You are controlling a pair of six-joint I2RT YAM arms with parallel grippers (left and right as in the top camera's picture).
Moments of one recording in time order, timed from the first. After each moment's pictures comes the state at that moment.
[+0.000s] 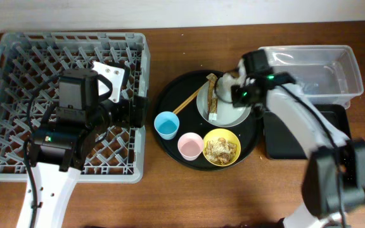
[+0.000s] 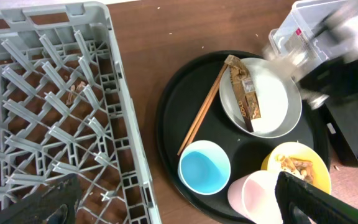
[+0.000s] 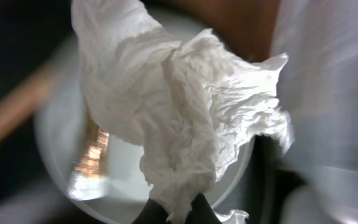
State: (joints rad) left arm -0.19 1.22 1.31 -0.84 0.21 -0.01; right arm 0.19 1.78 1.36 -0.72 -0.04 0.14
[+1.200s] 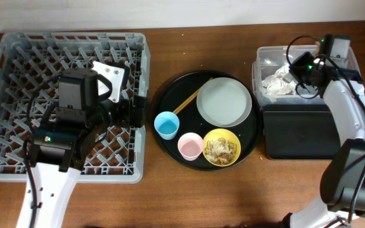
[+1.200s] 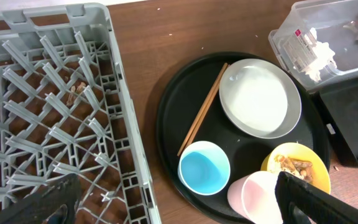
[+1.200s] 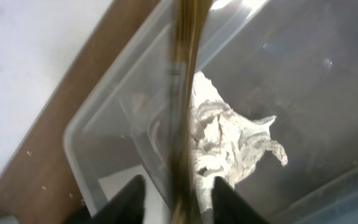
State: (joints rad) left arm -0.19 1.22 1.31 -0.84 0.21 -0.01; right arm -0.22 1.81 1.40 -0.48 -0.16 0.67
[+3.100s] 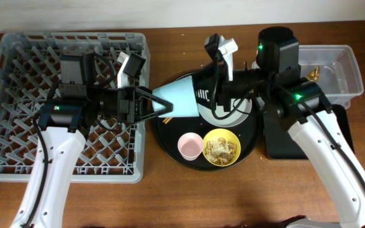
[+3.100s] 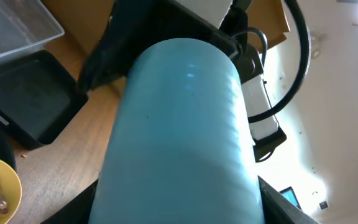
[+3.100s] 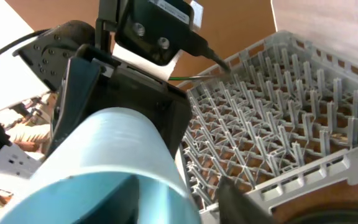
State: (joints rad) left arm -0.11 1.41 1.32 -0.62 1.56 -0.29; right arm 0.32 1.46 1.46 -0.46 -1.11 0.05
